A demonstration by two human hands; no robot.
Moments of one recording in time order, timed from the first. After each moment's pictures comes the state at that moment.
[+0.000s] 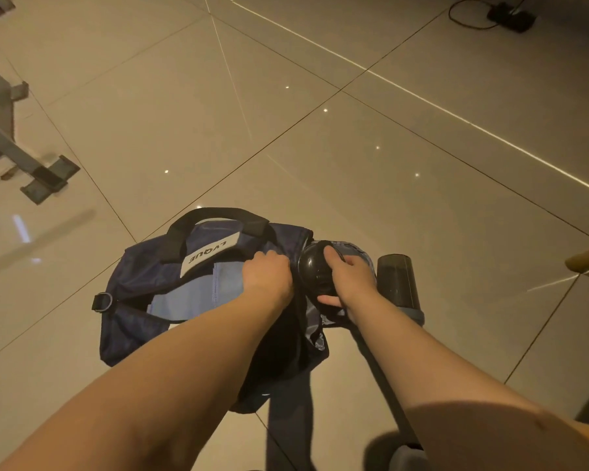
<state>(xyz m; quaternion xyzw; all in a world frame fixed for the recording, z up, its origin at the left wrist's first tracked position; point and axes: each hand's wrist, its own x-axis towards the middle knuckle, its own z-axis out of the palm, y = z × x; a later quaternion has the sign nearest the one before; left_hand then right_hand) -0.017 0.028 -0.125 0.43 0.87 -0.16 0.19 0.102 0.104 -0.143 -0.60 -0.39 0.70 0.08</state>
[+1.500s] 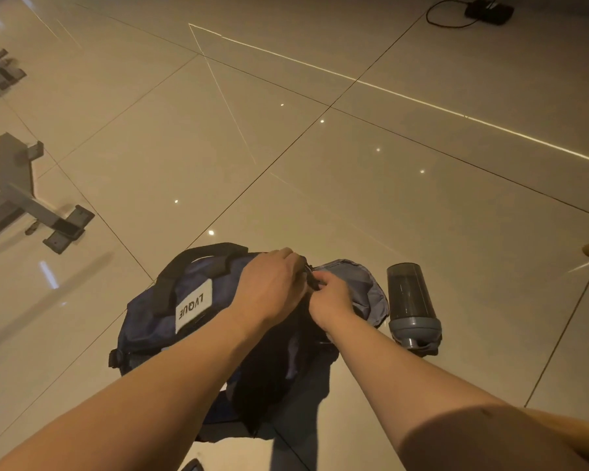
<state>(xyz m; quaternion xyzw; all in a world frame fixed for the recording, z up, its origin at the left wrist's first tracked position) -0.031 0.022 -0.065 0.59 0.80 0.05 0.05 0.067 0.078 -0.154 -0.54 -0.48 0.68 0.09</state>
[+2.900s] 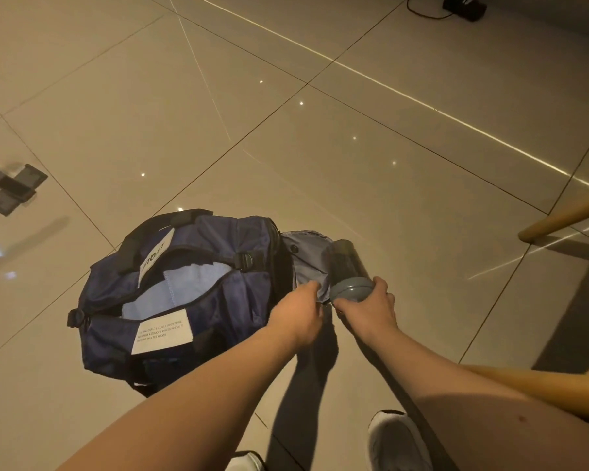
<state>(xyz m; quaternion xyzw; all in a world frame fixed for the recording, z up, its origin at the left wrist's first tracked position) 0.083 0.005 -0.126 0.47 0.80 0.05 0.36 0.212 0.082 -0.175 -0.67 -0.58 0.46 -0.01</state>
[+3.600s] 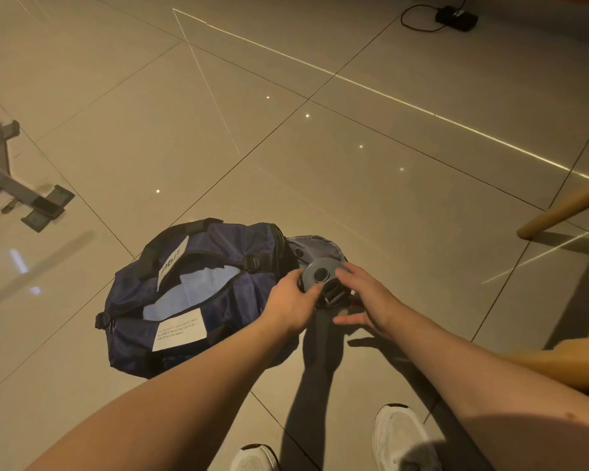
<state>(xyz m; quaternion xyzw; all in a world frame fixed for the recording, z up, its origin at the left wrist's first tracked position) 0.074 -0.003 -0.097 0.30 0.82 0.28 0.40 0.217 0.094 -0.125 -0.48 -0.39 0.79 0.05</state>
